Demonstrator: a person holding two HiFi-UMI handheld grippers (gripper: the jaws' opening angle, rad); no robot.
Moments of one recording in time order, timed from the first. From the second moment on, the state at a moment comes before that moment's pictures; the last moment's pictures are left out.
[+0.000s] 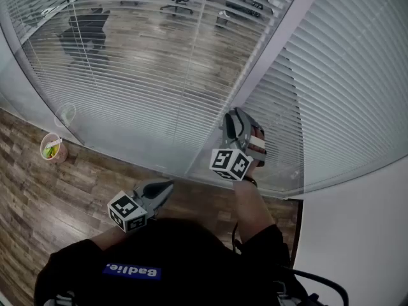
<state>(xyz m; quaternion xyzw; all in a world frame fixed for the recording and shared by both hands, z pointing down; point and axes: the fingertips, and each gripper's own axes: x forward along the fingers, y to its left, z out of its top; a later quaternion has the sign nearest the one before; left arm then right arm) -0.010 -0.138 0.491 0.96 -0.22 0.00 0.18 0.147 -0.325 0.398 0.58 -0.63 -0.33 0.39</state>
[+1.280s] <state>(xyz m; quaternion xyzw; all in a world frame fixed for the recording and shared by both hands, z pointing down) -0.013 -0.141 0.490 0.96 -0.22 -0.01 0.18 0.147 -0.321 0.391 0.60 -0.67 -0.29 0.32</state>
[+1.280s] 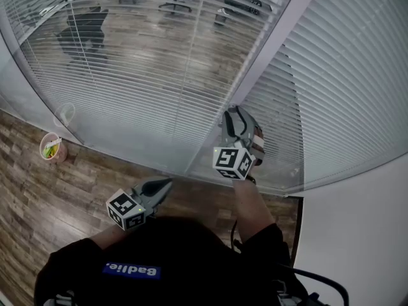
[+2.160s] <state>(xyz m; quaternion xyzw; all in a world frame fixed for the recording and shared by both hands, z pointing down) -0.013 -0.142 0.493 0.96 -0.22 -0.01 0.19 0.146 -0.325 0.397 0.56 -0.62 -0.35 0.43</state>
